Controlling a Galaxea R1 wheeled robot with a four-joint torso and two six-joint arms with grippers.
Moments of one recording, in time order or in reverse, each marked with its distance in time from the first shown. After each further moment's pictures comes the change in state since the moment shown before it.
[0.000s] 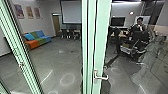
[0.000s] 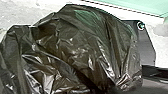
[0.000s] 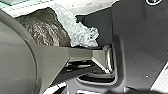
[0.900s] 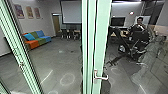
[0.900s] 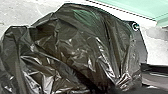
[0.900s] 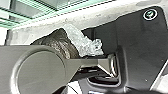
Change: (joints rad) left arm 0.015 -0.108 0.160 -0.041 0.000 -0.002; right arm 0.007 -0.397 0.537 0.002 0.051 0.004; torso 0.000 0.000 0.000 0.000
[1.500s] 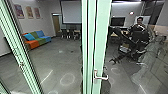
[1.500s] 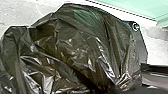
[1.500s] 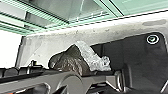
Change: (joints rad) left arm 0.000 -0.001 0.000 0.000 -0.001 0.000; right arm 0.098 -0.326 0.393 0.005 0.003 0.003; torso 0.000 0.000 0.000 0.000
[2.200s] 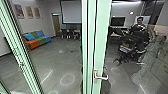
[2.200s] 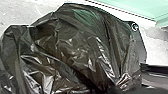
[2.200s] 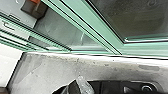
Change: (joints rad) left arm 0.000 0.005 0.001 -0.002 0.000 0.000; right arm 0.320 -0.227 0.190 0.118 -0.040 0.000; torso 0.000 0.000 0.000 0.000
